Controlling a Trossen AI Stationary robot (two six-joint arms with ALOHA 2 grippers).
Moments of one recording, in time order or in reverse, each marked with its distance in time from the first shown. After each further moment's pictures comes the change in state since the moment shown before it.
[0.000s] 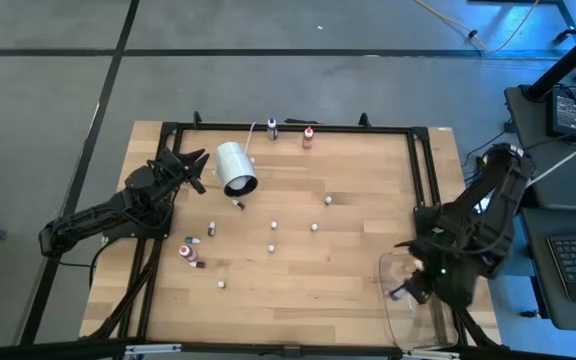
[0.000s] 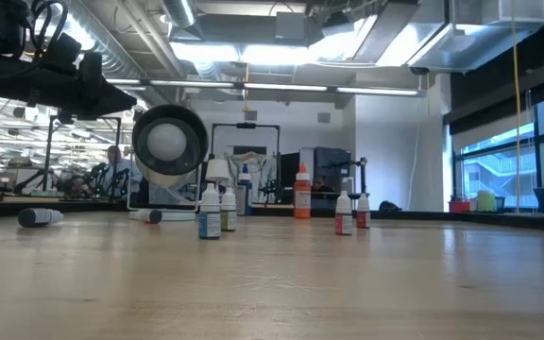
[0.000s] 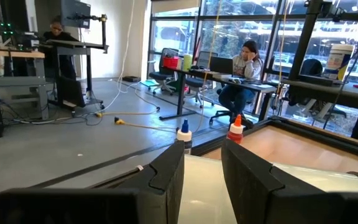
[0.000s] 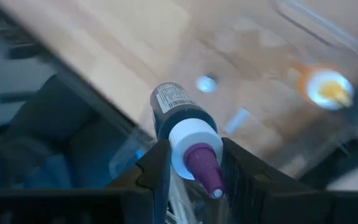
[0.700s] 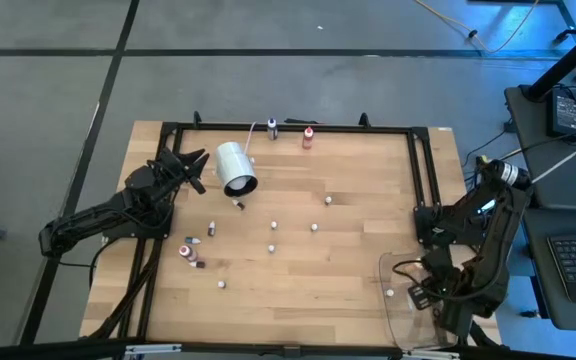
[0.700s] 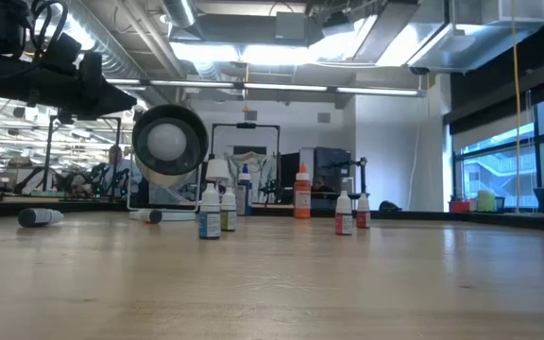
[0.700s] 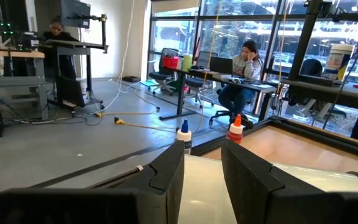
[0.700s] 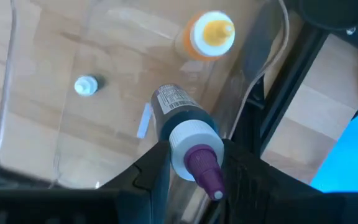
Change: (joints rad) left arm 0.000 0.000 0.000 0.000 0.001 0.000; right arm 0.136 0.241 0.000 -0.179 -0.131 0.355
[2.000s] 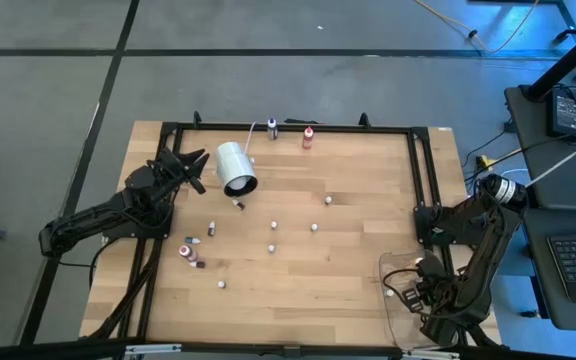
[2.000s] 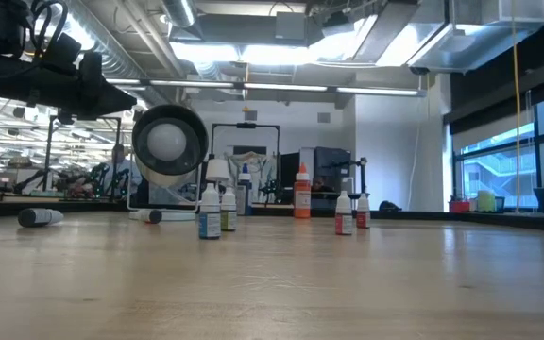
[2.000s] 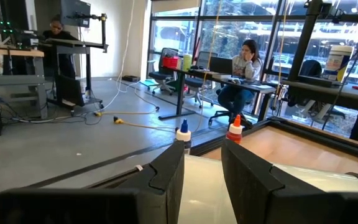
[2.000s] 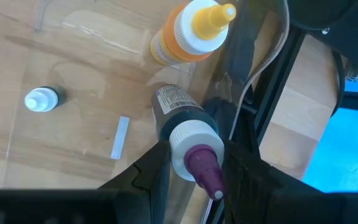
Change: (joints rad) left arm 0.000 0.000 0.000 0.000 0.000 -0.008; right arm -0.018 0.143 0.000 -0.011 -0.061 -0.006
